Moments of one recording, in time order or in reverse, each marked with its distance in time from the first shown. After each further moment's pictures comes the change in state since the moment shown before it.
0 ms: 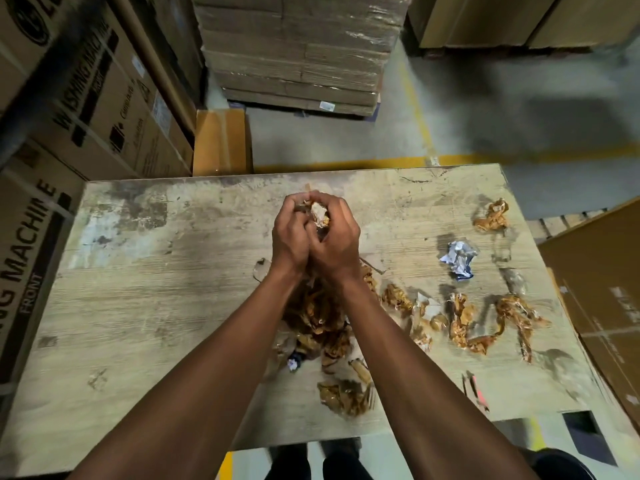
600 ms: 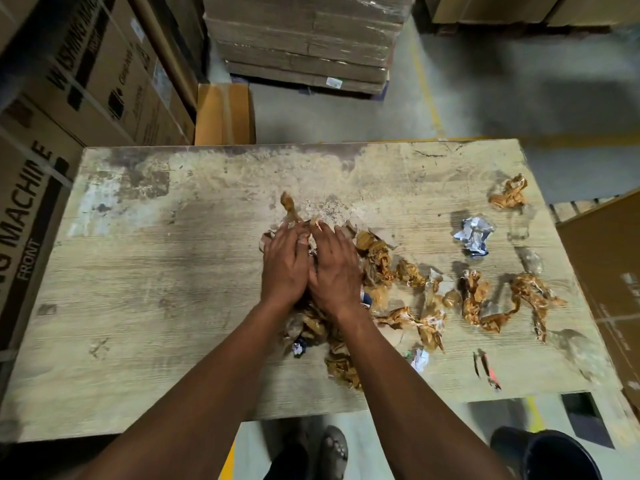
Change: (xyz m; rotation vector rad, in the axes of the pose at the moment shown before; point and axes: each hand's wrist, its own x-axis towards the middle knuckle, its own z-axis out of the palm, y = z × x) left_hand -0.051 -0.095 -0.063 0.662 -0.074 0.101; right_hand -0.116 0.041 0.027 -0.491 -0.313 0.093
